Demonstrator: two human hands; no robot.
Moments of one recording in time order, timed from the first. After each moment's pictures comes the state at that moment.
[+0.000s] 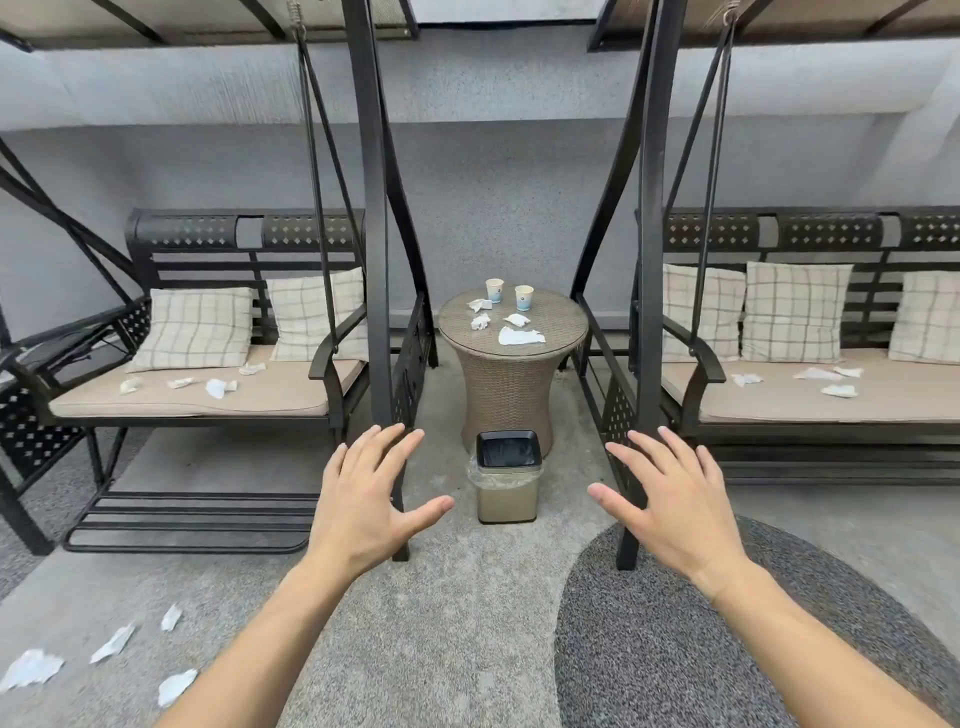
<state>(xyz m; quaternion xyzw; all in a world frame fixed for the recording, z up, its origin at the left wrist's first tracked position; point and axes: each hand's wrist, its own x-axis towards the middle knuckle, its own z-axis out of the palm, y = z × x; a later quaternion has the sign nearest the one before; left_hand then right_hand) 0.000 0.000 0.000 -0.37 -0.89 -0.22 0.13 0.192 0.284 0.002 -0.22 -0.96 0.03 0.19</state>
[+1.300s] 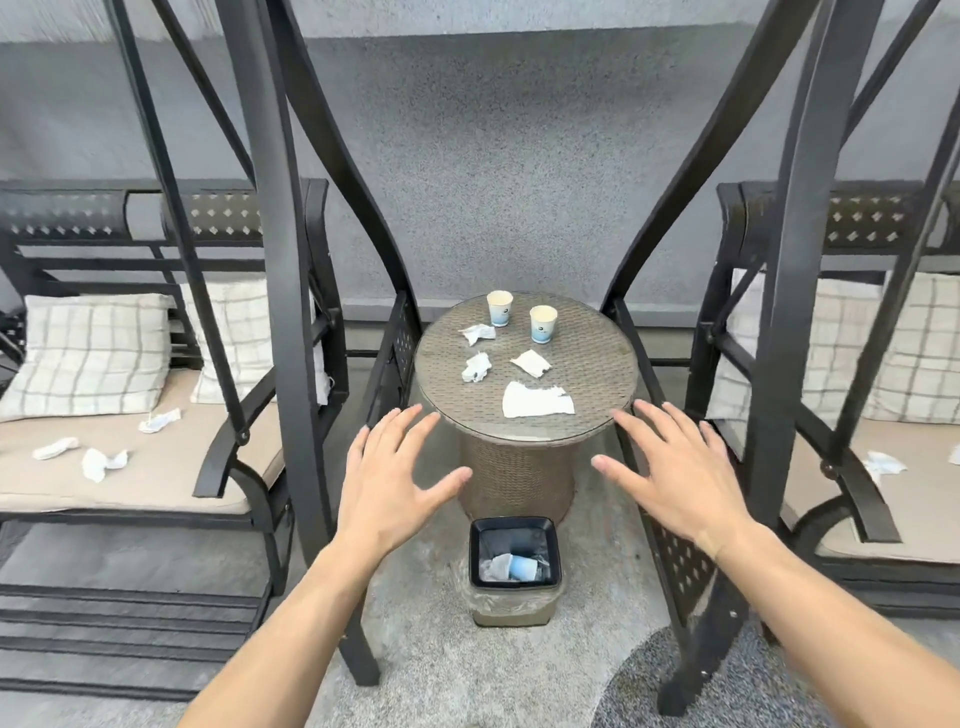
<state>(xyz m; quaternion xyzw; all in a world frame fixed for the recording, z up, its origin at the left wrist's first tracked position) -0.454 0.357 -0.052 -0.34 -0.91 -0.22 0.12 -0.281 0.636 -0.025 -0.23 -0.97 0.05 0.09</state>
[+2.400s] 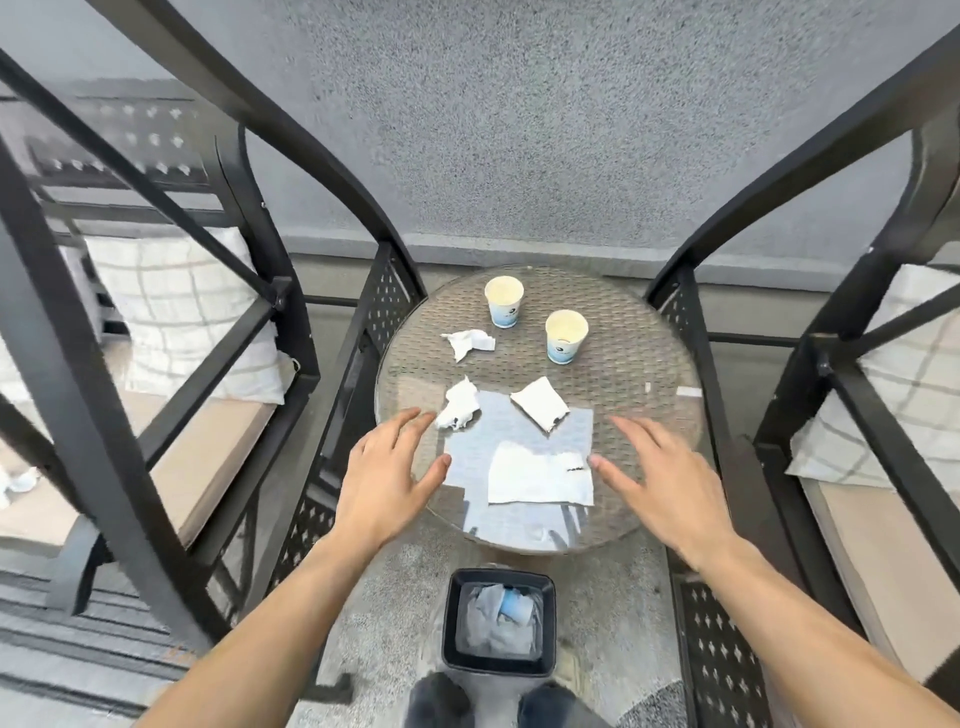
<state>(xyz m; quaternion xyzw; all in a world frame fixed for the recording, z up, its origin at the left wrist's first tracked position) -0.710 0.573 -0.152 -0.29 -0.94 -0.18 -0.01 -0.562 0.858 -0.143 -0.19 -0.97 0.16 0.02</state>
